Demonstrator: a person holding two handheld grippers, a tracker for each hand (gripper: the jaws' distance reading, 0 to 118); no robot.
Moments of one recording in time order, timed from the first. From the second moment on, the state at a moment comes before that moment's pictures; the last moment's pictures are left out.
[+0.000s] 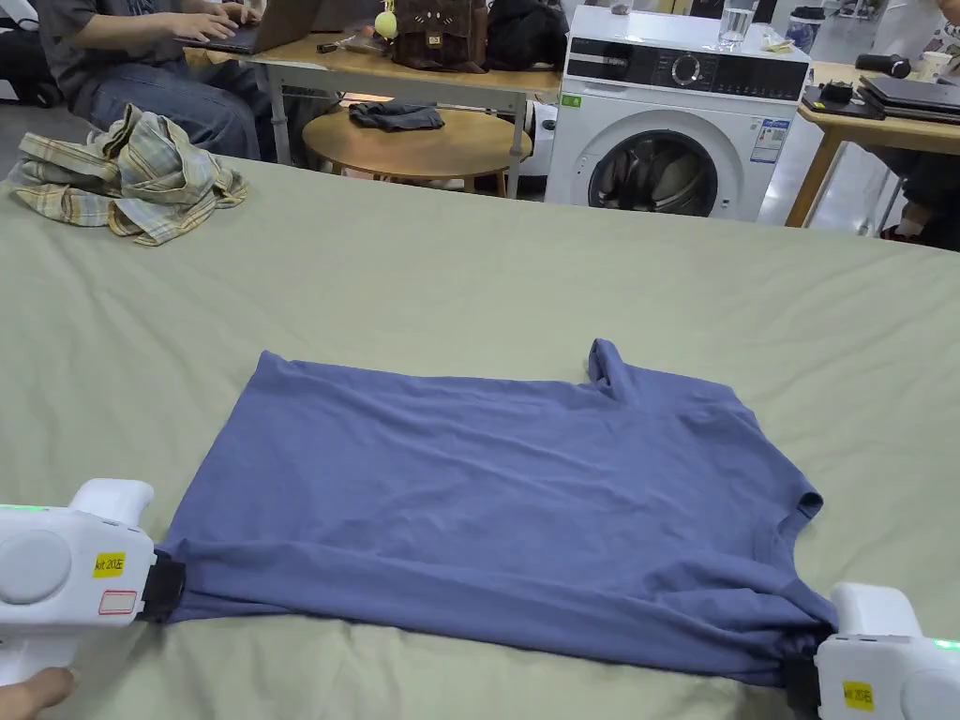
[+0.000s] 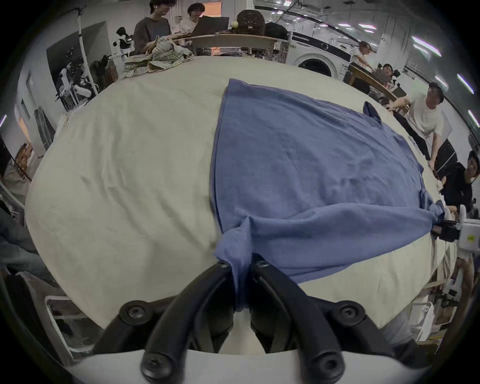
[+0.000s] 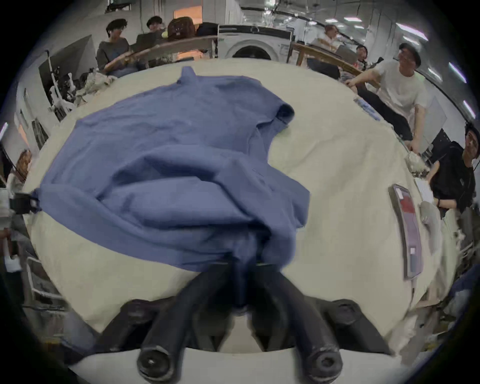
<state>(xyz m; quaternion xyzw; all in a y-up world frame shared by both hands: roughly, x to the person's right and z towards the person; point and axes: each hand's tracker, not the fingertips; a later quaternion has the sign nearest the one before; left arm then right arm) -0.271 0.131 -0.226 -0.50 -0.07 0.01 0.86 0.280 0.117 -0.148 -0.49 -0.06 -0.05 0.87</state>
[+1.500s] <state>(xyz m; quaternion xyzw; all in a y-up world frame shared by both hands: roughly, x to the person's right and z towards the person) -0.248 0.173 -0.290 -0.31 -0.09 0.05 0.94 0.223 0.178 -0.253 -0.22 -0.08 -0.03 0.97</state>
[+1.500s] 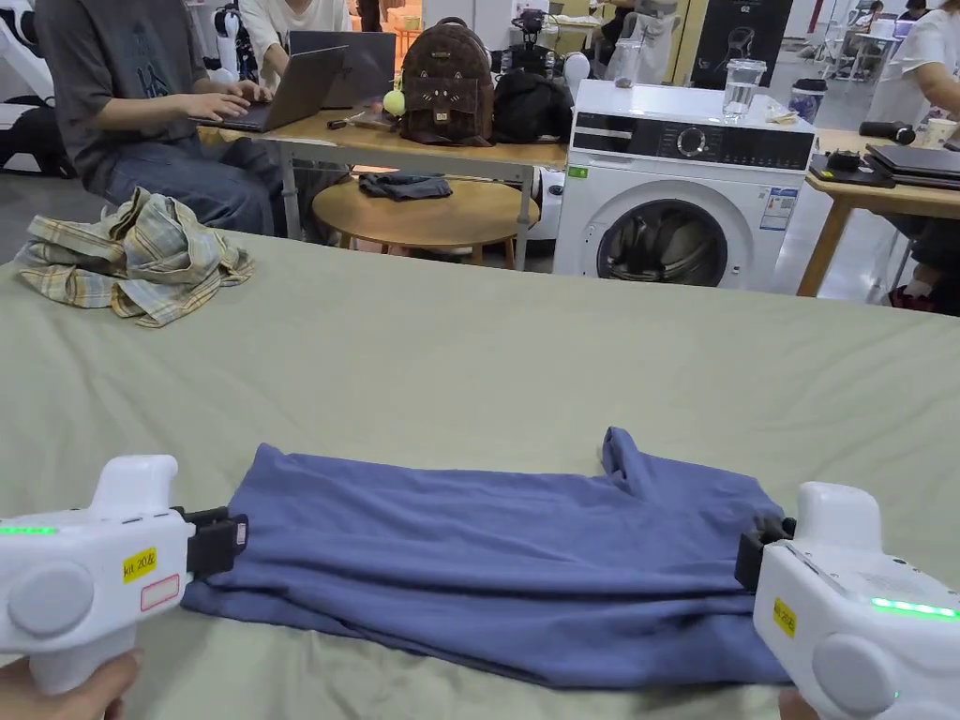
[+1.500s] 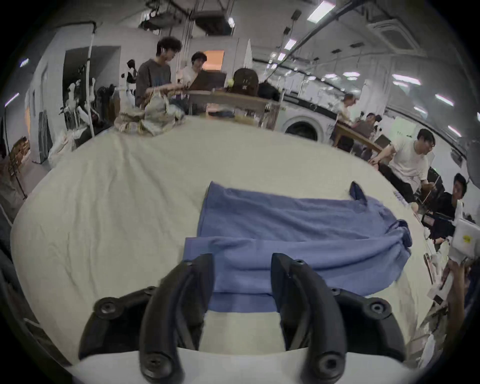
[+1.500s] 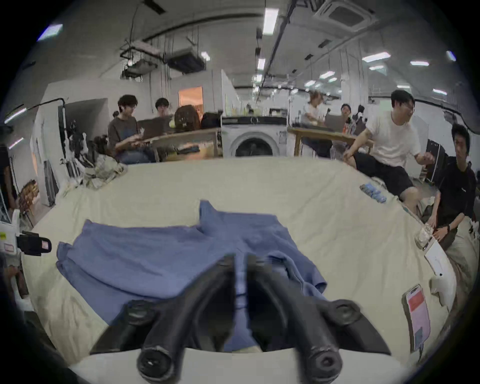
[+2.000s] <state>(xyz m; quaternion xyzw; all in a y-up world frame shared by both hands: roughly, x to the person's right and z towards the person) -0.278 0.162 -0.342 -0.45 -0.04 0.05 0.89 0.221 0.161 -0.236 -0.25 -0.07 -0.03 0.97</state>
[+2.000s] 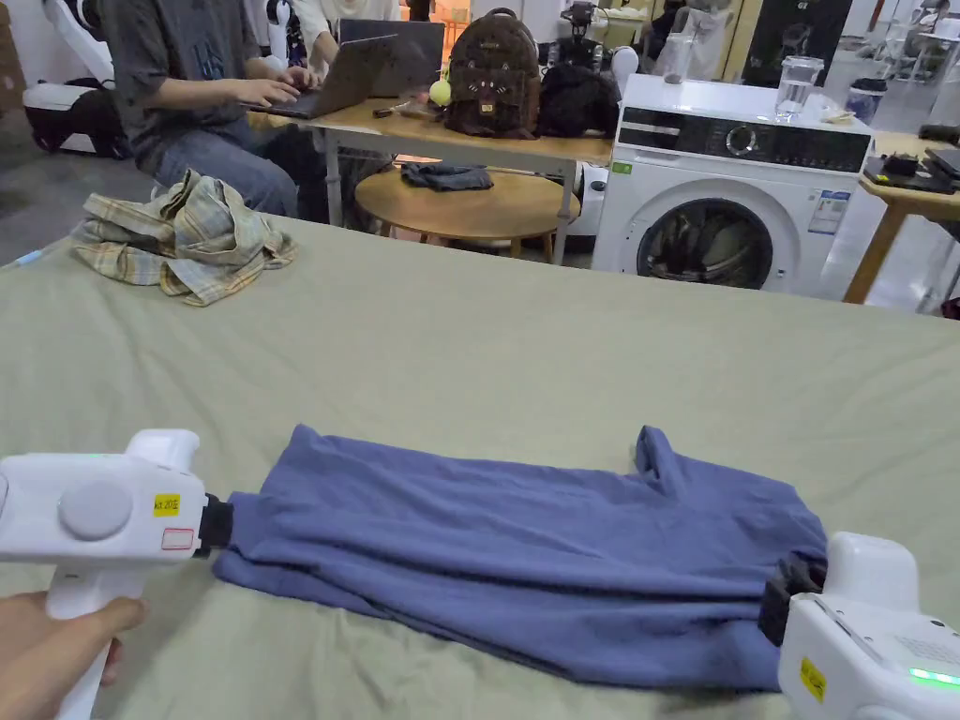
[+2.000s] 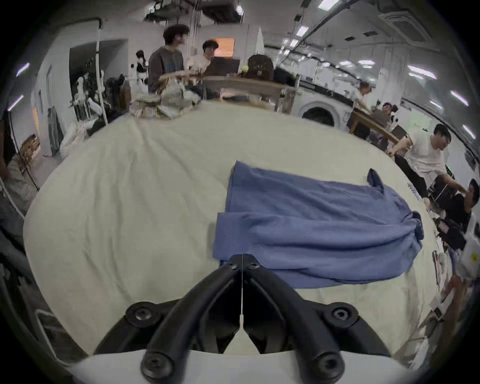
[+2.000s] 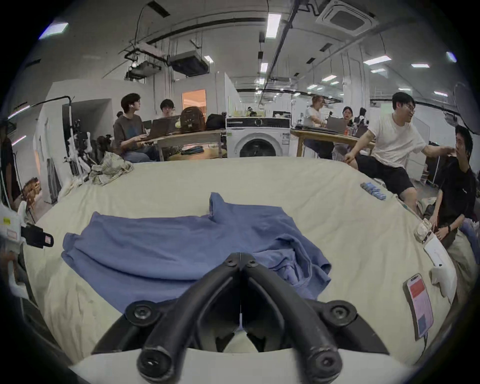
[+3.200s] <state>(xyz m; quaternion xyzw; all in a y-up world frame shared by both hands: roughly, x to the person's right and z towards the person) -0.266 0.155 -0.314 -0.45 -0.07 0.02 0.89 0.292 0.121 -0.277 -0.47 -0.04 -0.02 0.88</state>
